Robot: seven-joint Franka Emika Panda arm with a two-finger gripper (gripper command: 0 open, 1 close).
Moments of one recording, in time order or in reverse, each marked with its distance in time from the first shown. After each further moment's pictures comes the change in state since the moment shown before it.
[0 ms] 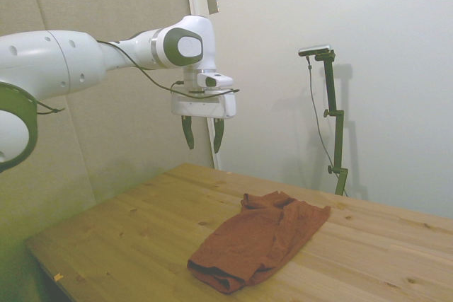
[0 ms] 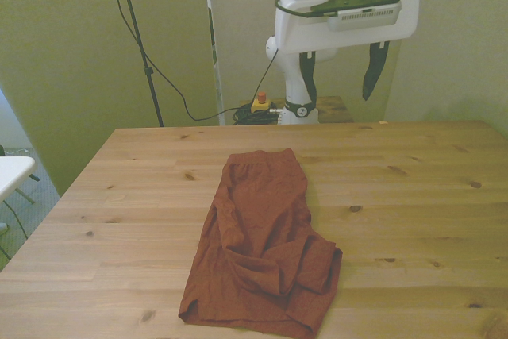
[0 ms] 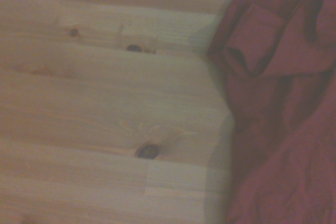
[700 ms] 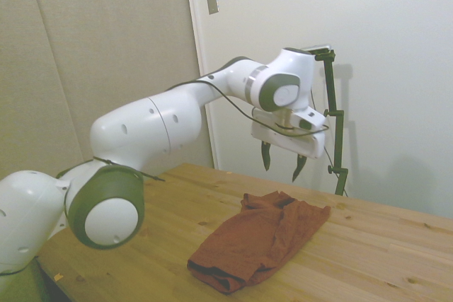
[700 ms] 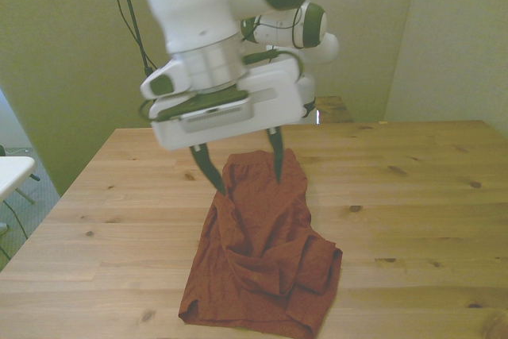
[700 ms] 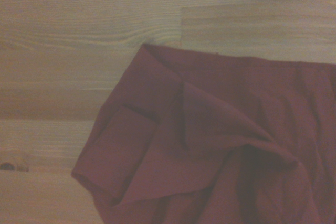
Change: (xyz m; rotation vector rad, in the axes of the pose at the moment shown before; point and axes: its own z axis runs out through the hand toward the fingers) arm 0.179 0.062 0.054 0.132 0.045 0.069
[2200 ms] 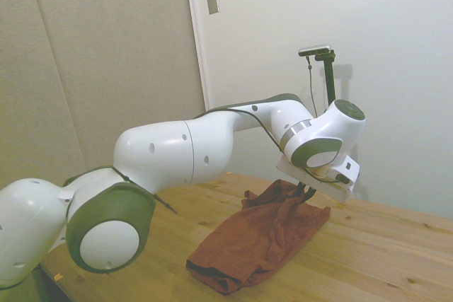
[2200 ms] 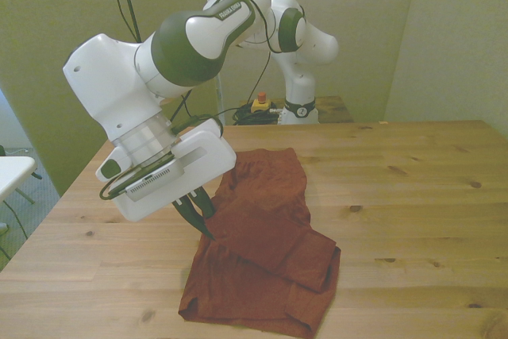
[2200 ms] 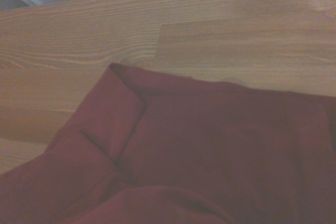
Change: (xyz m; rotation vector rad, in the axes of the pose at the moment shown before) arm 0.102 0.118 0.125 0.415 -0.101 -0.097
